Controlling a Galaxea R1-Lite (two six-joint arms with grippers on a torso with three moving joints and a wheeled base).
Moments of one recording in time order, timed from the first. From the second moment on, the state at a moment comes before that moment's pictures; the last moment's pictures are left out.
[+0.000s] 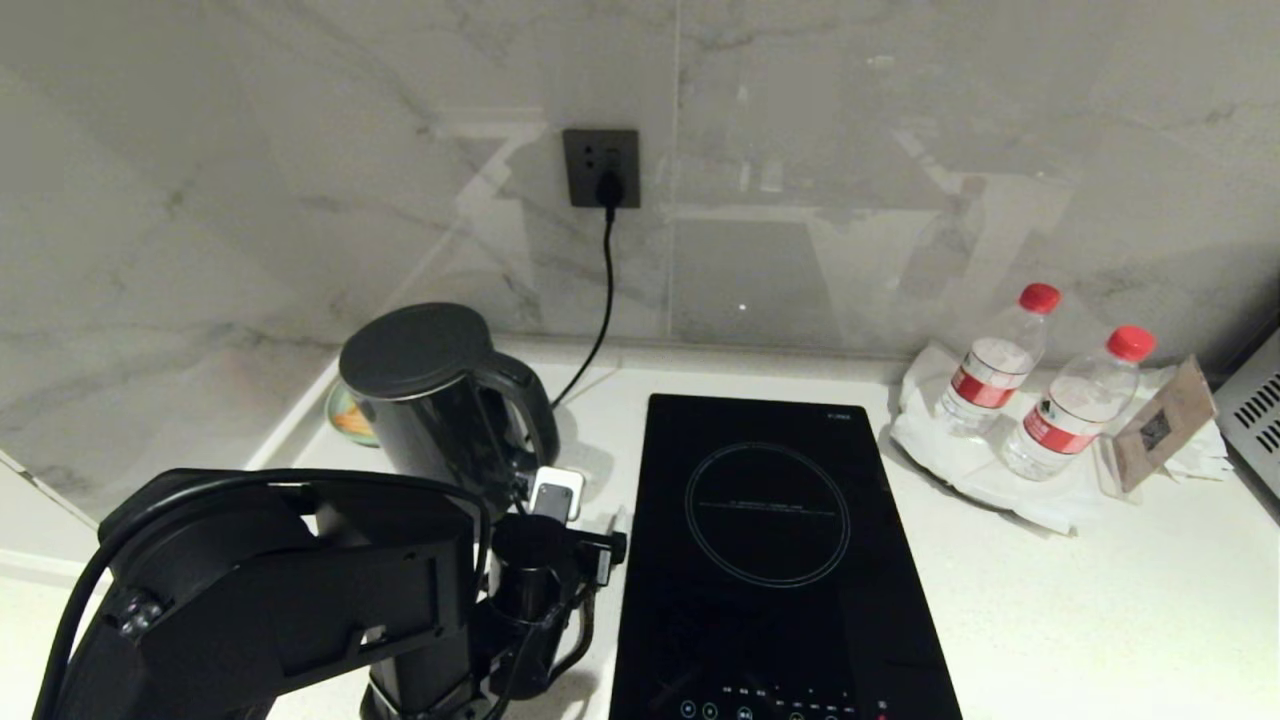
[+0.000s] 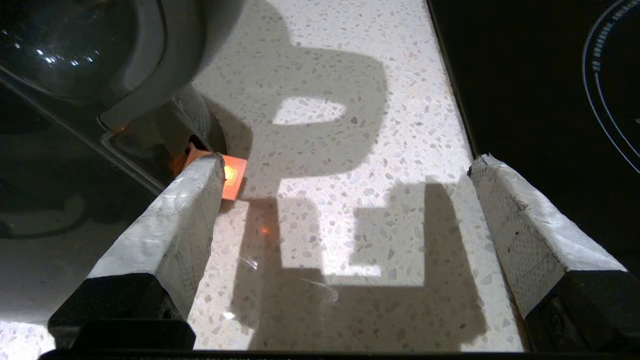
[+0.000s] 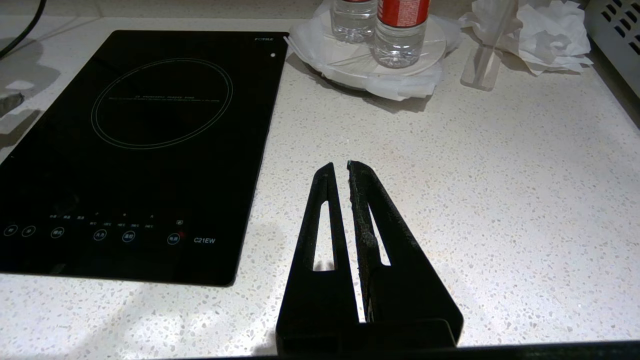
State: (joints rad) left arm -0.68 2.37 -0.65 -1.52 0.54 -0.02; right arm 0.00 0.00 0.00 0.00 0.00 -0.01
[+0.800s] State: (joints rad) left arm -0.72 2.39 -0.60 -1.52 0.56 -0.07; right arm 0.00 0.00 0.00 0.00 0.00 -0.01
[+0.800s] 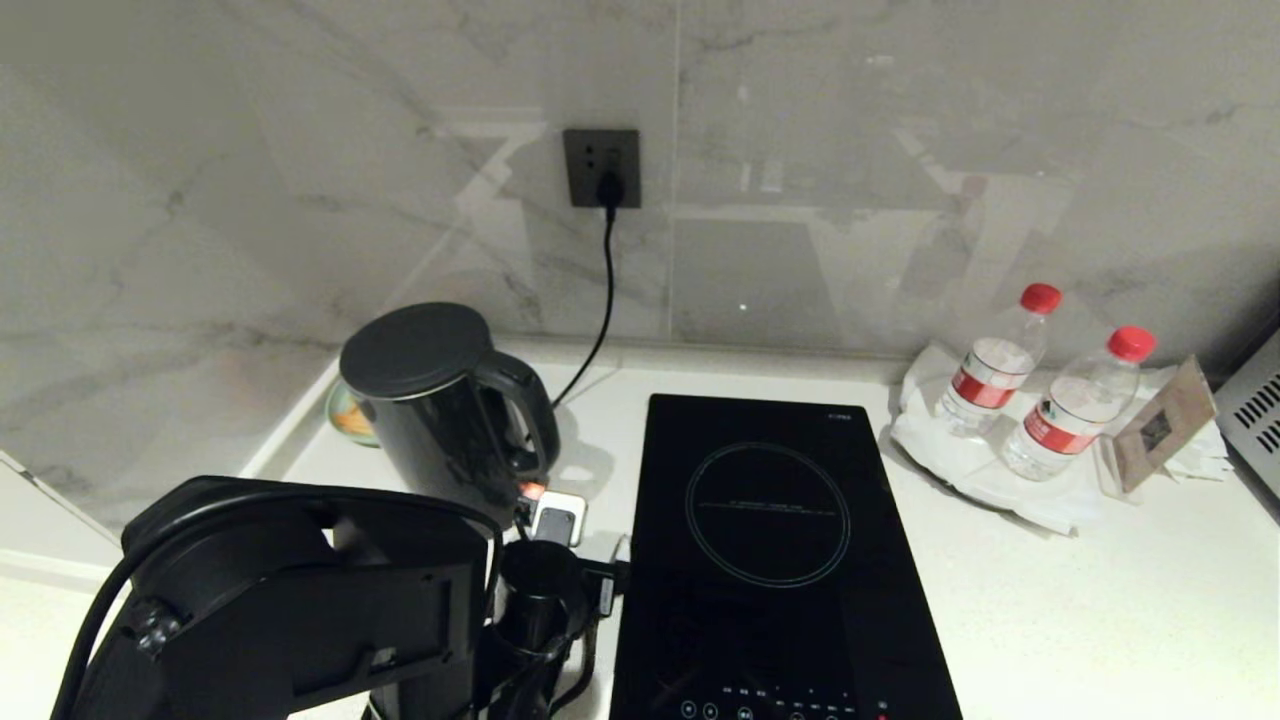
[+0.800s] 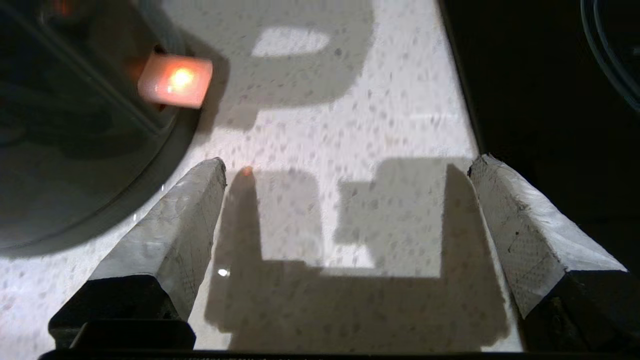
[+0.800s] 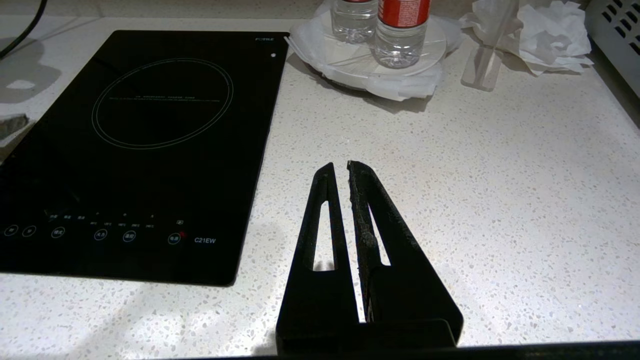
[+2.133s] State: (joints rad) left arm -0.68 2.41 -0.70 -1.52 0.56 -0.05; right arm 0.00 0.00 0.00 0.00 0.00 -0.01
